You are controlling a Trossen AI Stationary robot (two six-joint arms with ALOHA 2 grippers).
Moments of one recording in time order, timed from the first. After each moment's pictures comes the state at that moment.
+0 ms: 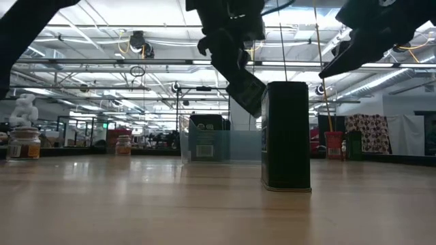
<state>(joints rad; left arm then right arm) 0.14 2.07 1.94 -1.01 0.03 0.53 0.04 0.75 0.56 -0.41 0.21 0.01</state>
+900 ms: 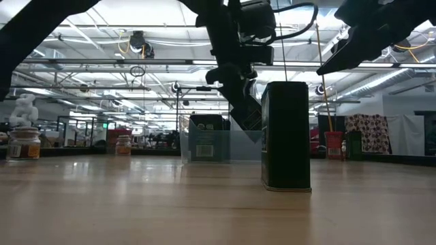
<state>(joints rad) 0.13 2.17 1.94 -0.96 -0.11 0.56 0.04 0.75 0.56 -0.37 0.21 0.02</state>
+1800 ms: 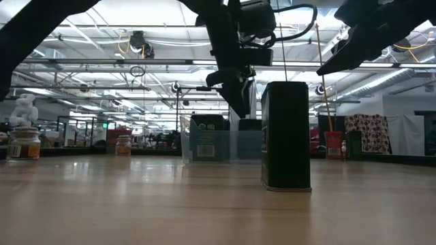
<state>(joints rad) 0.13 2.17 1.94 -0.96 -0.18 0.56 0.04 0.75 0.56 -0.37 0.21 0.04</state>
